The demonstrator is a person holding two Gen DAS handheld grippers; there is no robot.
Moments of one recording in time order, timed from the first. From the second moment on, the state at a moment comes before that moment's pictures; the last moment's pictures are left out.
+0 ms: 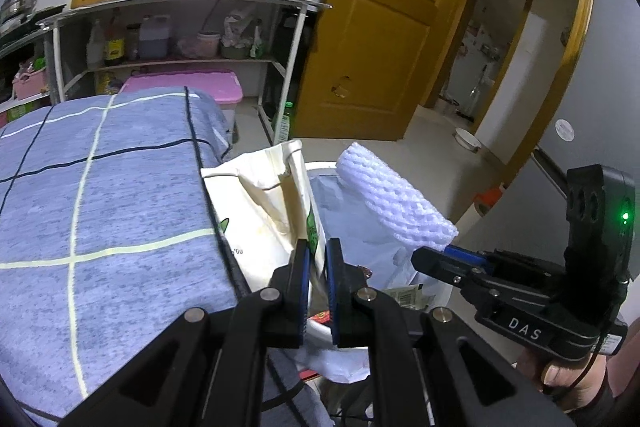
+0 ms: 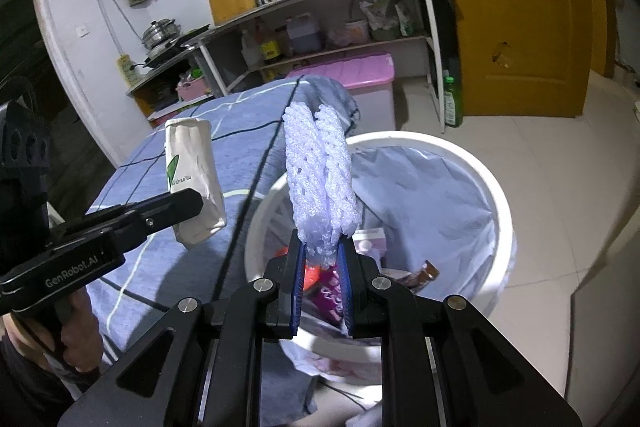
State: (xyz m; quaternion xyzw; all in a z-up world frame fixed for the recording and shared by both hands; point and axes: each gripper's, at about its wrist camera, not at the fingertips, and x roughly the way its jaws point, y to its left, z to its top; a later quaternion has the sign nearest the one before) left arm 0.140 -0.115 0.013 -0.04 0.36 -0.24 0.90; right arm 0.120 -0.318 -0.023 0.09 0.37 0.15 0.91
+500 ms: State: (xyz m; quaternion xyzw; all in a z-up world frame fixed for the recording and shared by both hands) left arm 0.158 -0.146 -0.009 -0.04 0.39 -0.27 0.88; right arm 0.131 -0.342 -0.043 0.11 0.40 0.12 0.90
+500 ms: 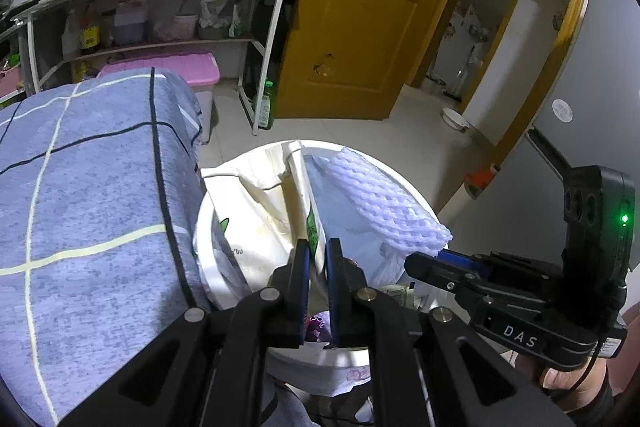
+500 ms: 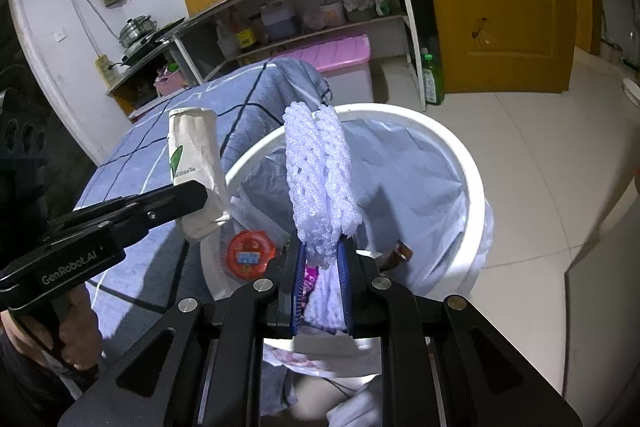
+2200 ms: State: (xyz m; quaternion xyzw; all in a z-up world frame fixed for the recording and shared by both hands) left arm 0.133 -0.128 -0.001 -0.05 0.37 -0.27 0.89; right arm 0.111 -0.330 -0.026 0.08 0.39 0.12 0.91
